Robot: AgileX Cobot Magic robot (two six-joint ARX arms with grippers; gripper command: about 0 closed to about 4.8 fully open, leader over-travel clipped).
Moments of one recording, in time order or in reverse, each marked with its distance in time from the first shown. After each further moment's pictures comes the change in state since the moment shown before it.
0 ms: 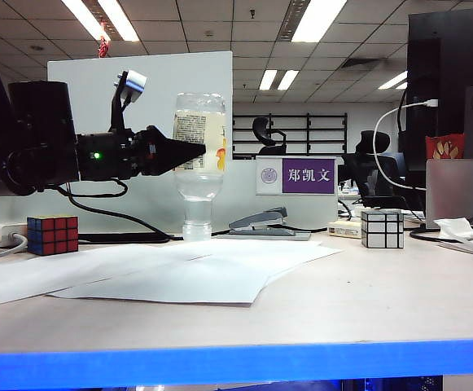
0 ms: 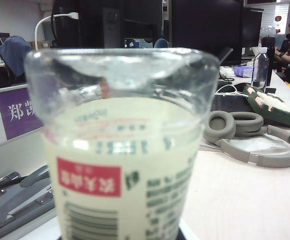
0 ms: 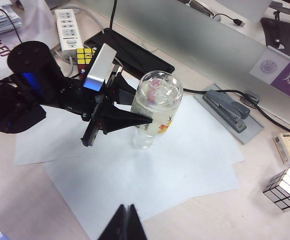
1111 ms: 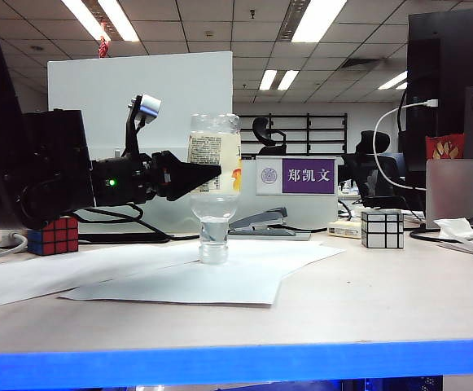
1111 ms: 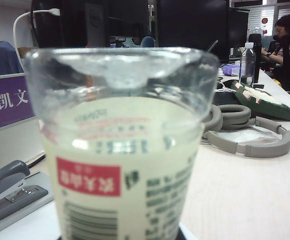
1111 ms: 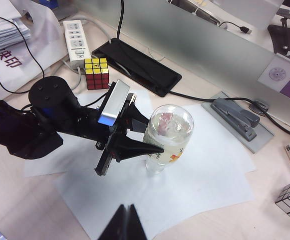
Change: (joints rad) left arm -0.048 0.105 0.002 0.123 -0.006 0.001; right arm 0.001 0.000 -0.022 0.059 -0.025 0.008
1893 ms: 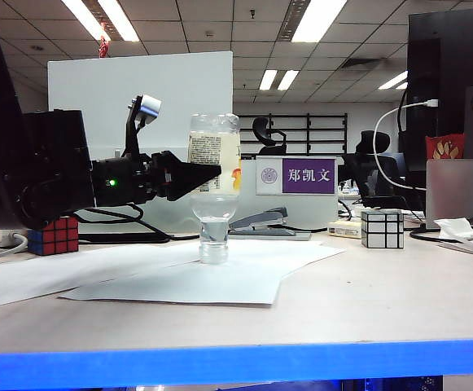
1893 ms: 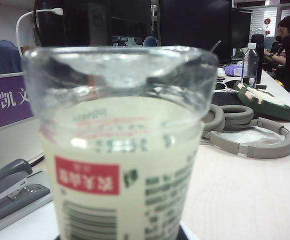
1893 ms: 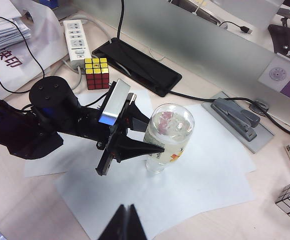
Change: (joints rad) left arm 0.000 0.000 0.000 -0.005 -0.012 0.000; right arm 0.000 0.000 0.000 0.000 0.000 0.000
